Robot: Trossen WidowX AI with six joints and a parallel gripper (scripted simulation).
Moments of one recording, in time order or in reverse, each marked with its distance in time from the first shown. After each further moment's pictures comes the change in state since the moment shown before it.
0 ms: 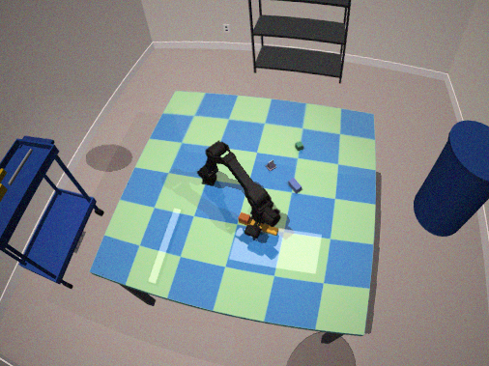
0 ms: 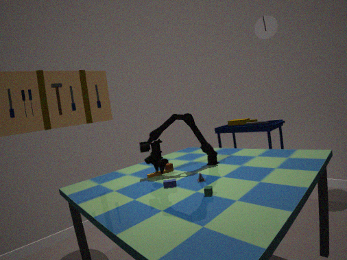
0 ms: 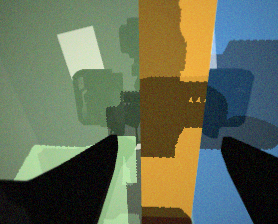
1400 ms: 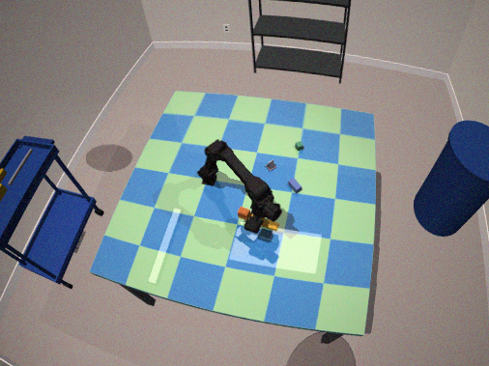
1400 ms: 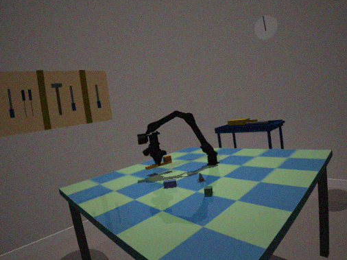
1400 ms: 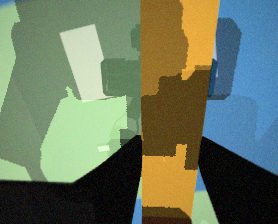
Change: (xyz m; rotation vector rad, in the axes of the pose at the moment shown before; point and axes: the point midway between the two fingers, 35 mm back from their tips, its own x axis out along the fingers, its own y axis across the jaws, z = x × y) arm -0.055 -0.001 0.003 0.000 0.009 0.005
